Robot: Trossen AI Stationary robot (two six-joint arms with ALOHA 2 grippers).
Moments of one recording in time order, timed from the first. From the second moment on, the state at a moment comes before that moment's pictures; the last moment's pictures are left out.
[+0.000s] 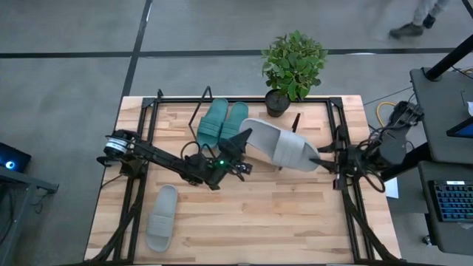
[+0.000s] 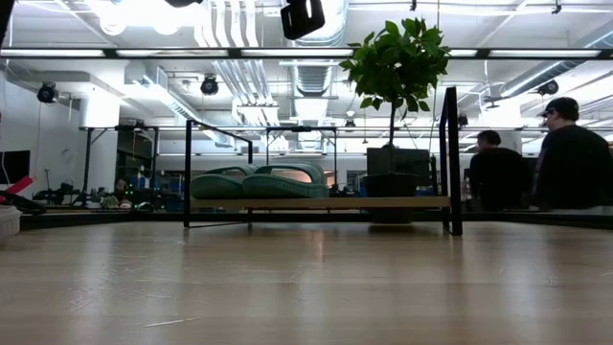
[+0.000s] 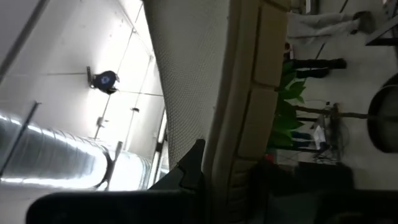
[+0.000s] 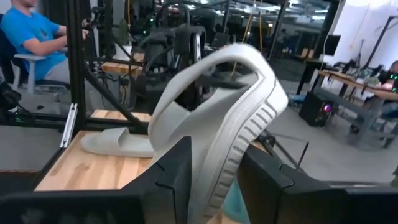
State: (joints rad) left arm -0.24 1.78 1.17 1.22 -1.07 2.04; right arm 0.83 0.68 0.83 -0.19 0.92 -0.13
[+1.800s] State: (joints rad) left arm -0.15 1.53 1.15 0.14 -0.28 0.36; right arm 1.26 1.38 1.30 -0.28 1.57 -0.96
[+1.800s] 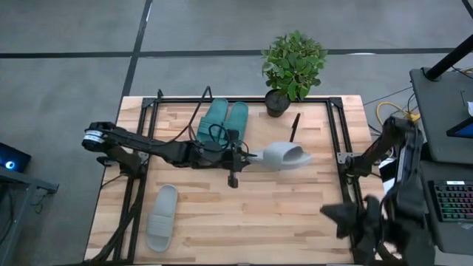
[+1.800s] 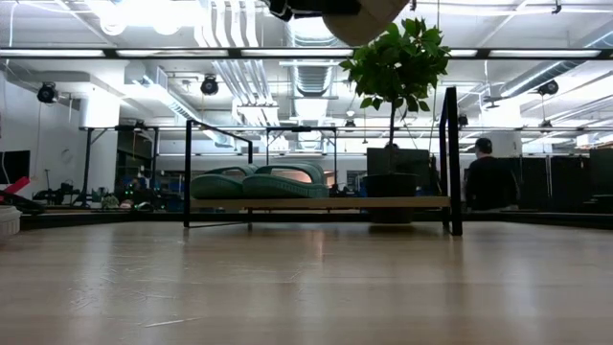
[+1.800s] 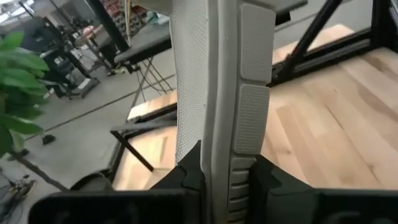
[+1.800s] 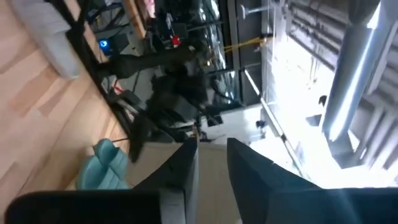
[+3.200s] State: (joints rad) left arm -0.28 1.53 1.11 -0.06 -0.56 0.45; right arm 1.04 1.42 1.30 -0.53 1.32 -0.32
